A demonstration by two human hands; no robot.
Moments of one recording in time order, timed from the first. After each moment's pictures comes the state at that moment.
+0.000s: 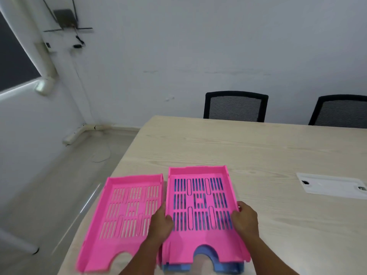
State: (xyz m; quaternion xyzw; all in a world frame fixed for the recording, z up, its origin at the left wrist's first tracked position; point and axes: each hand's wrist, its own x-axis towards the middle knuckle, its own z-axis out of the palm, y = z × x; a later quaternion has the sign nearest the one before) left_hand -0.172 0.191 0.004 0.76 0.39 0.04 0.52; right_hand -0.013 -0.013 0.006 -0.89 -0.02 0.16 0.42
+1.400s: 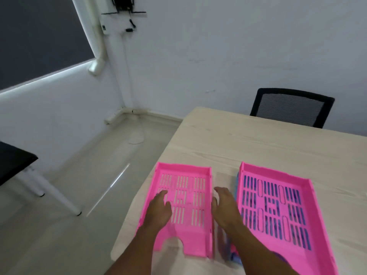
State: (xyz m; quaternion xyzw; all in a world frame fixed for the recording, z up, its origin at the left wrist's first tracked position) left_hand -0.287 0.335 0.003 0.79 0.45 0.08 0.41; right_hand -0.122 0.182 -0.003 -0.88 -0.32 0.13 0.33
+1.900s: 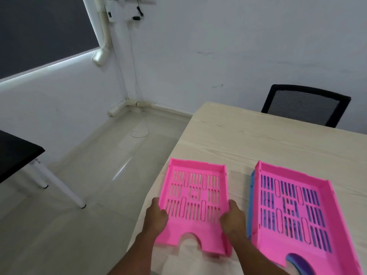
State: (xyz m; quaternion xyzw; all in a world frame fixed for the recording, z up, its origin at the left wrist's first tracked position) left_hand -0.338 0.381 -0.030 0.71 0.54 0.04 0.44; right_hand -0.165 0.213 -0.037 -0.91 -0.11 0.22 0.32
